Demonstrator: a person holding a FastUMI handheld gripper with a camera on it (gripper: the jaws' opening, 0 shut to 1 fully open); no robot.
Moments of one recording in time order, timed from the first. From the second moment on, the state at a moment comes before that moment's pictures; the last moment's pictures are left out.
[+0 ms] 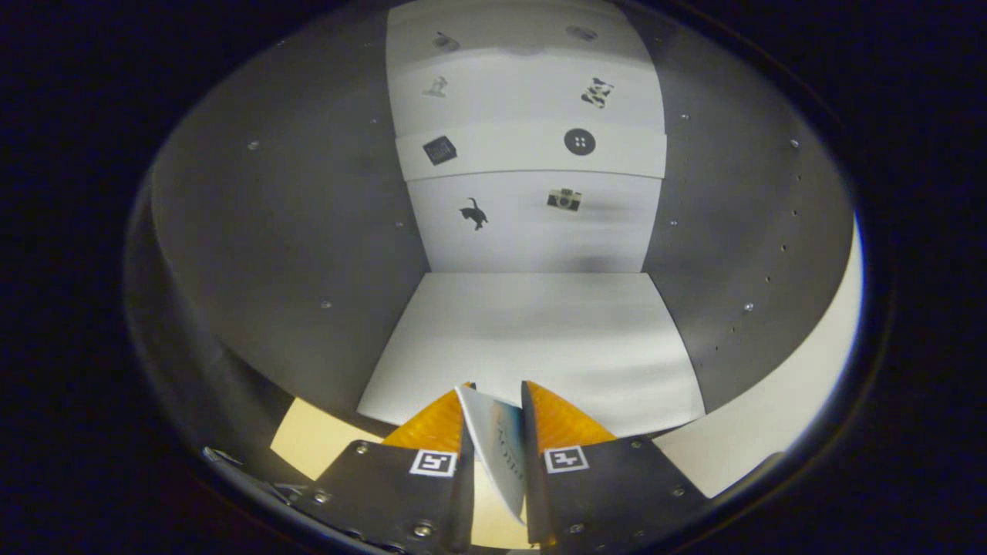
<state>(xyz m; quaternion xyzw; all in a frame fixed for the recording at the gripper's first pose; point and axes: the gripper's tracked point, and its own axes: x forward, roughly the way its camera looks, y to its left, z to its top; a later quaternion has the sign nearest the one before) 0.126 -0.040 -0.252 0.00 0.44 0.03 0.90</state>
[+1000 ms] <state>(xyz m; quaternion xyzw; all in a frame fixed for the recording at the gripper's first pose) 0.162 -0.031 -0.294 -0.03 0.54 0.03 0.84</state>
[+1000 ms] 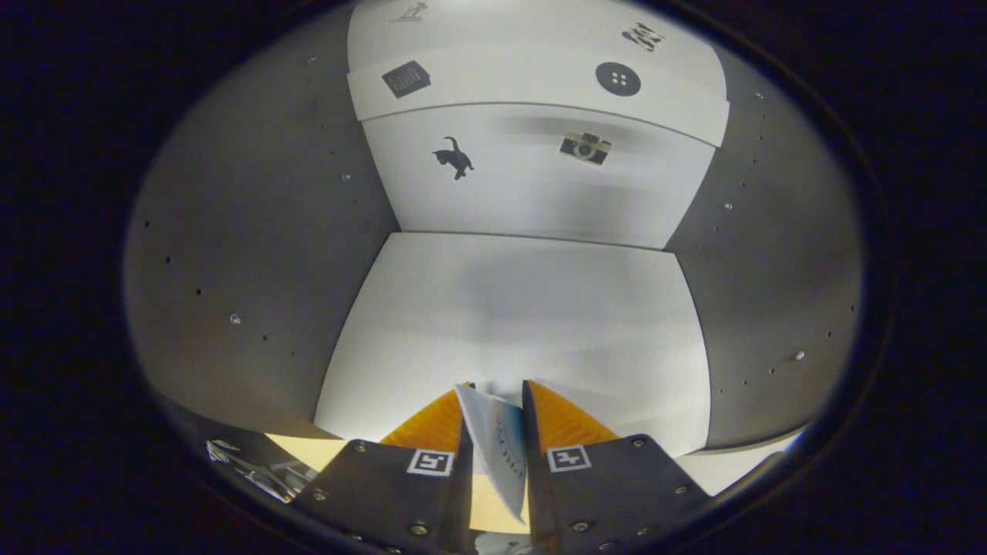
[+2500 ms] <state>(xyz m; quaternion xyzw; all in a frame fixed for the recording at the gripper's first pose) 0.102 -0.028 -0.072 -0.05 0.13 0.01 0.99</state>
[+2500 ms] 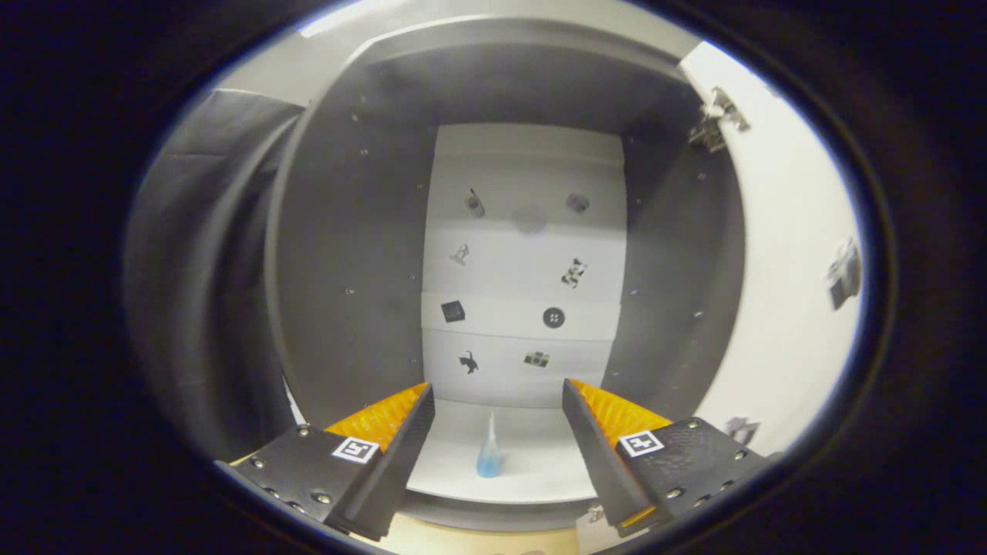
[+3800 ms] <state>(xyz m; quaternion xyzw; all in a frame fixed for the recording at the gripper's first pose) -0.202 -0.182 0.030 -0.06 0.09 -0.22 0.97</state>
